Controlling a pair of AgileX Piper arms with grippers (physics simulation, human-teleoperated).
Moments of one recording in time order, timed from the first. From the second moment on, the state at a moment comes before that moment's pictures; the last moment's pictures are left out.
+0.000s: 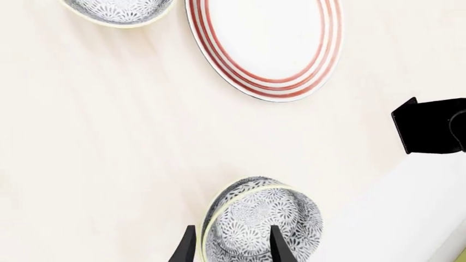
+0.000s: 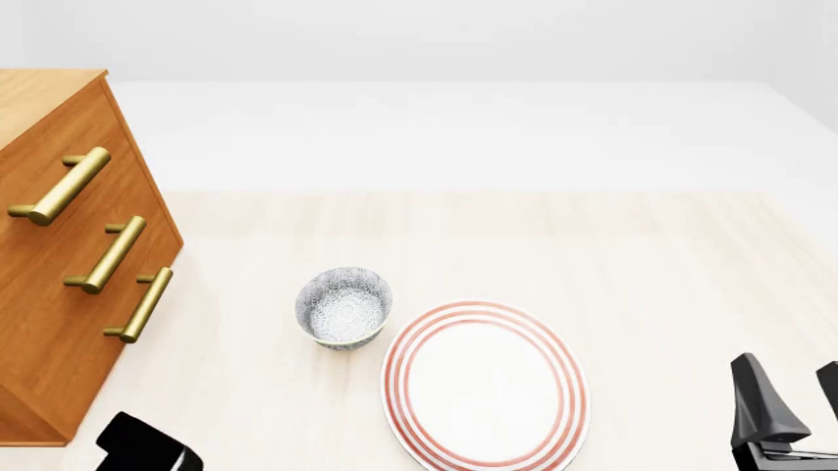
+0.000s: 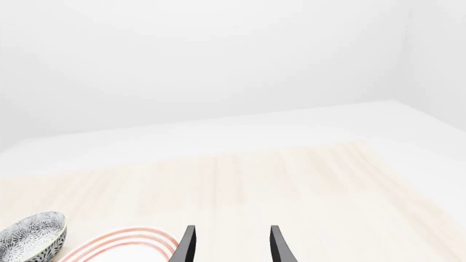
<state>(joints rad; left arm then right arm) -1.02 0.65 -0.40 0.75 -0.63 -0.05 0.00 -0.01 0.00 0.10</state>
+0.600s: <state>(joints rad) -0.82 0.42 -0.59 1.02 -0.48 -0.05 0.00 -0.01 0.00 0.09</state>
